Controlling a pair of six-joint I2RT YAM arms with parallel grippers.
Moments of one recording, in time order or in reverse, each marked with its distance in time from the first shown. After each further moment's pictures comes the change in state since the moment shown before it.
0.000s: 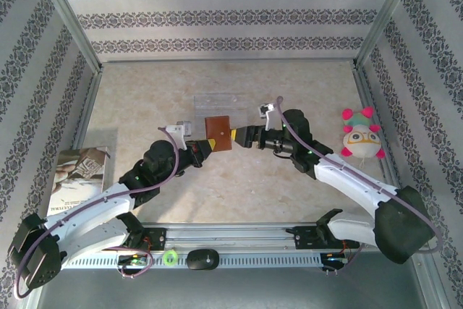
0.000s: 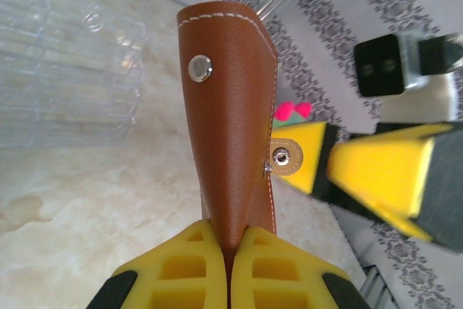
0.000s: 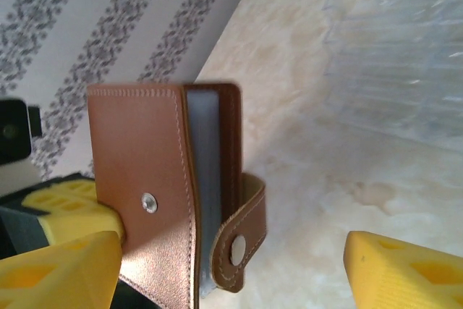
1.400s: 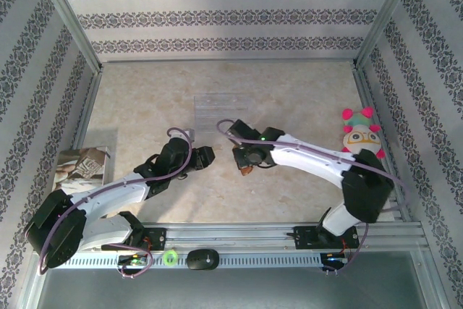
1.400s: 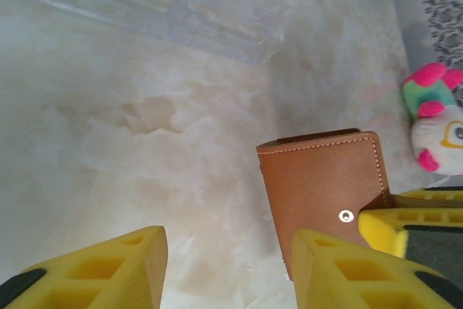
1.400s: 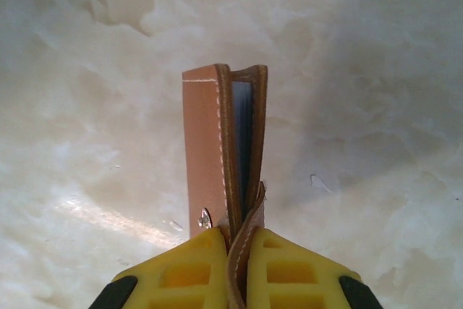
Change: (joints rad) left arm 0.055 0.226 0.007 -0.172 -0.047 -0.106; right arm 0.342 0.403 0.453 -0.930 0.753 -0.146
